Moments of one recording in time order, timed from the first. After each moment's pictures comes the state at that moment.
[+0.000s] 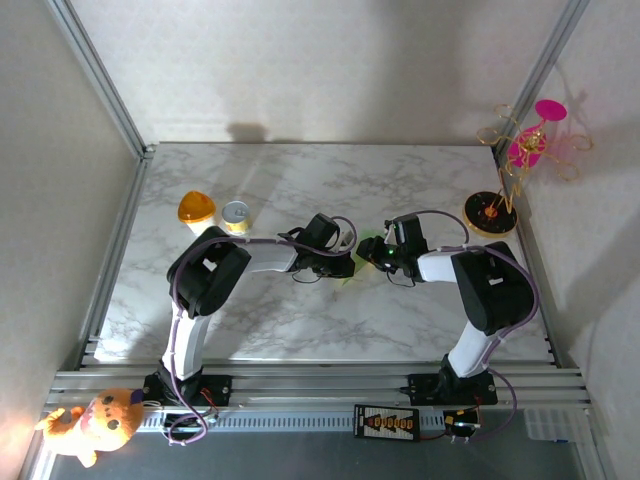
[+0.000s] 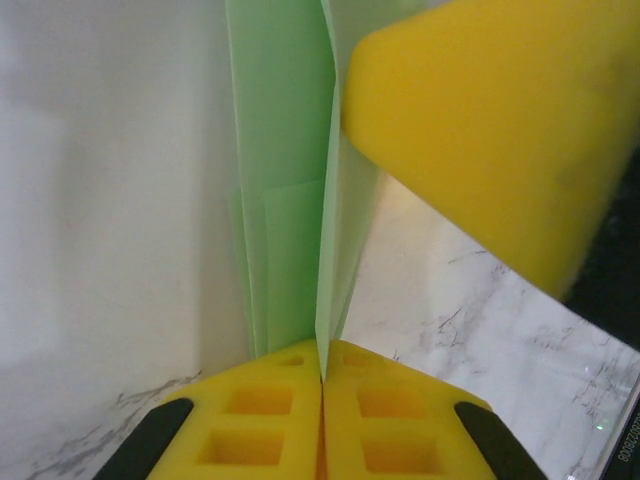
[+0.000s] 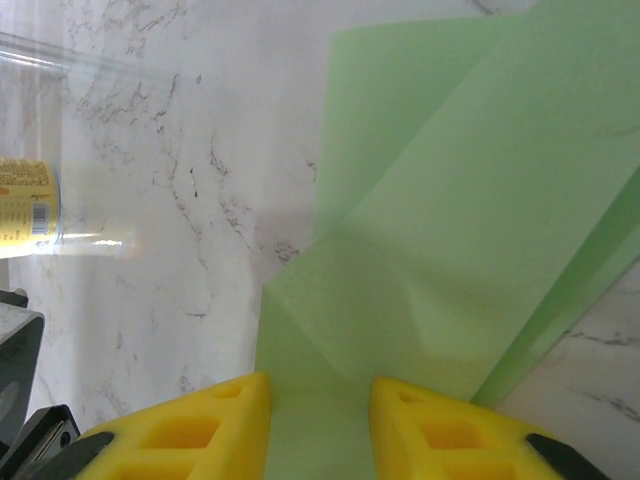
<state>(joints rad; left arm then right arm) -0.72 2.07 1.22 -0.07 0.46 -0.61 0.35 1.73 0.69 0.24 -0.44 0.77</state>
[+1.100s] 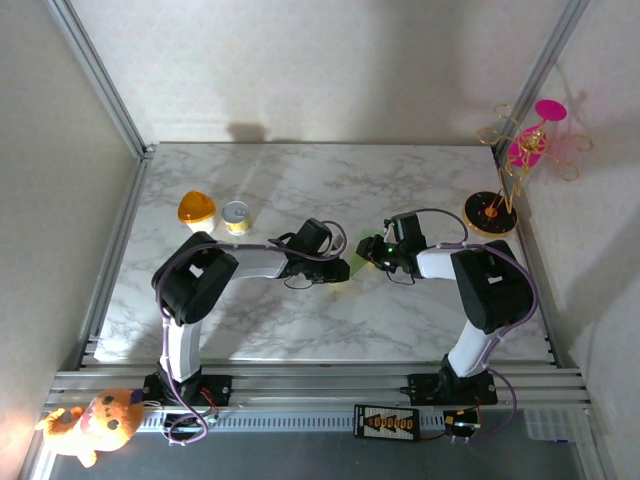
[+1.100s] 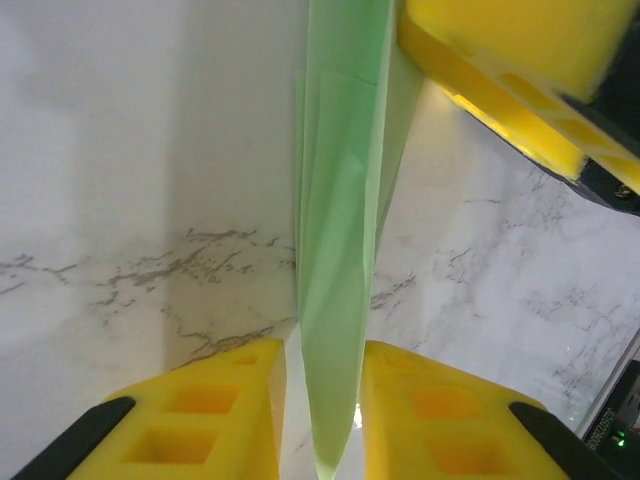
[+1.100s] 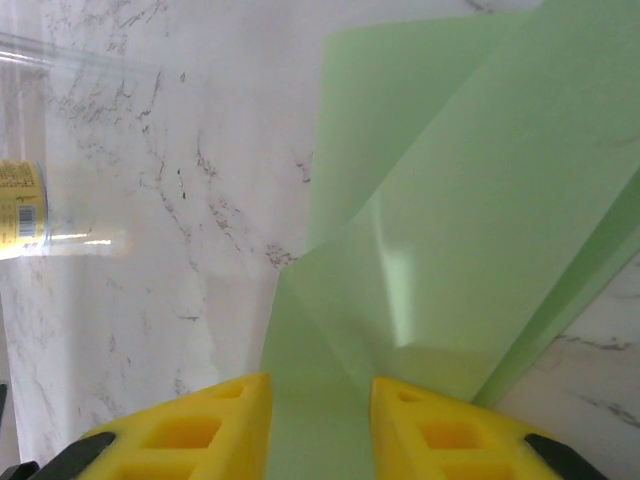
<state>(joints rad) -0.71 1.96 1.10 -0.06 0.44 -0.71 0.35 1.75 0.74 0.18 -0.44 0.77</state>
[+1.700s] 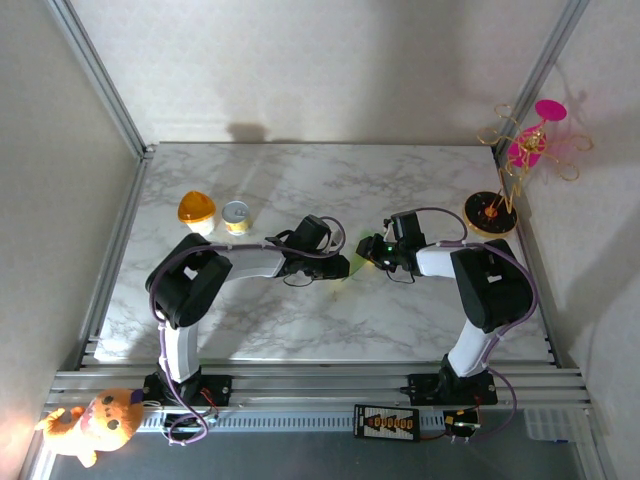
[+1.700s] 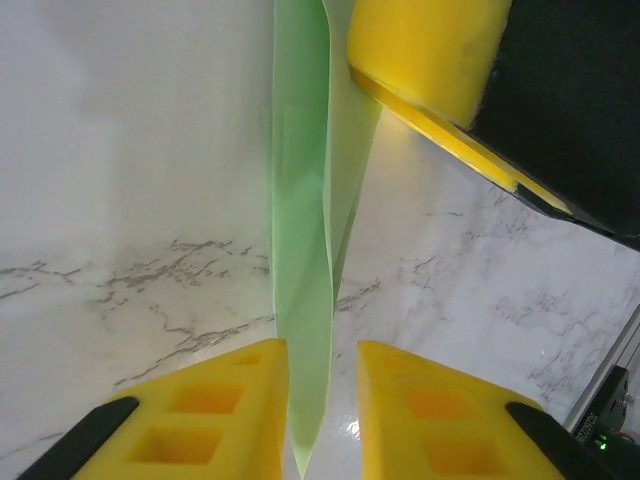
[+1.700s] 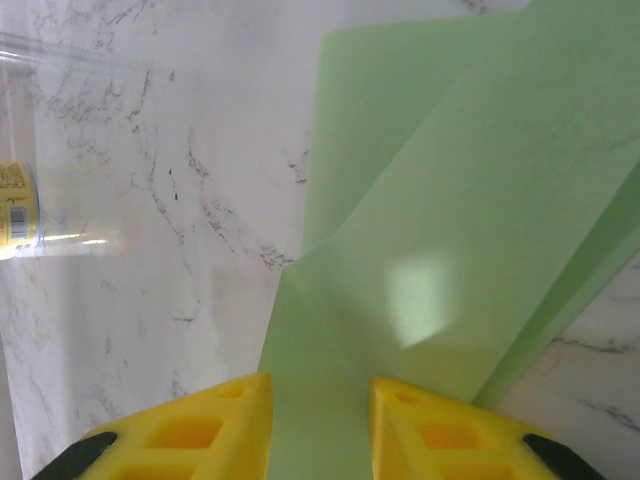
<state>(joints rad) -0.71 1.93 1.10 -0.06 0.42 -0.72 0.35 1.76 0.76 0.14 -0.44 0.77</state>
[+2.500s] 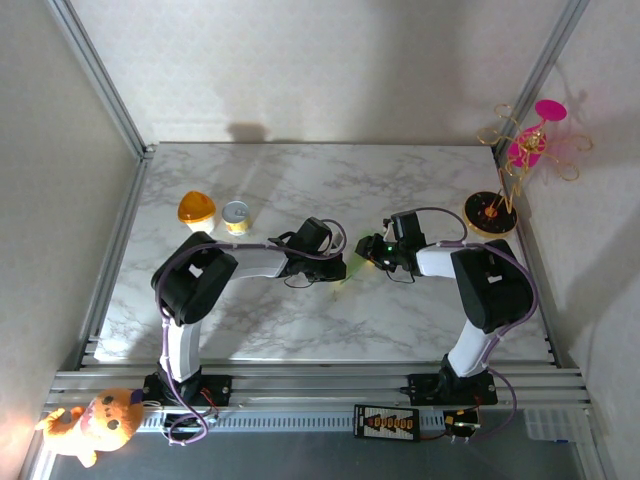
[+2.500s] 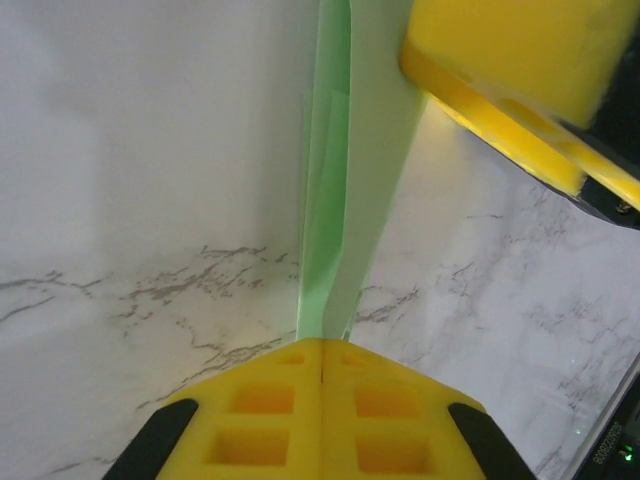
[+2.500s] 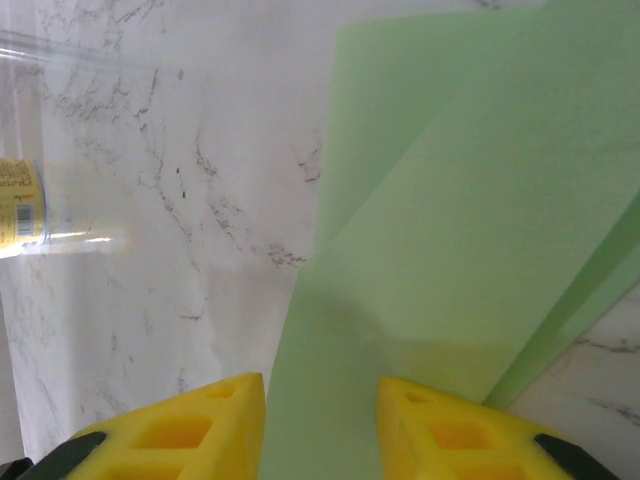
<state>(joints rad) -0.71 1.96 1.10 -0.06 0.41 -0.71 0.35 1.75 0.76 0.14 -0.45 0.77</state>
